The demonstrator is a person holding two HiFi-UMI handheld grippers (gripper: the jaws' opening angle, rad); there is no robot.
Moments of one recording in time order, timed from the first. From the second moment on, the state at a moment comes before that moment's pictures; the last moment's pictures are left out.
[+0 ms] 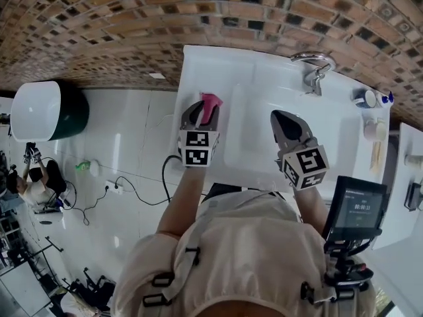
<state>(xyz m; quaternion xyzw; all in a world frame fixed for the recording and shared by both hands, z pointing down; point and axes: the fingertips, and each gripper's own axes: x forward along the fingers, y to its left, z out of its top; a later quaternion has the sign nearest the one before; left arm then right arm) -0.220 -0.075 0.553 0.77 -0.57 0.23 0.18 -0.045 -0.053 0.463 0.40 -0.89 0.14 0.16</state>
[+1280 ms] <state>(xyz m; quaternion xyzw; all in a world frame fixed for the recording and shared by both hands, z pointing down) -0.057 -0.069 0.377 0.89 -0.46 0.04 0.05 0.008 -0.042 0.369 0.39 -0.92 0.00 0.10</state>
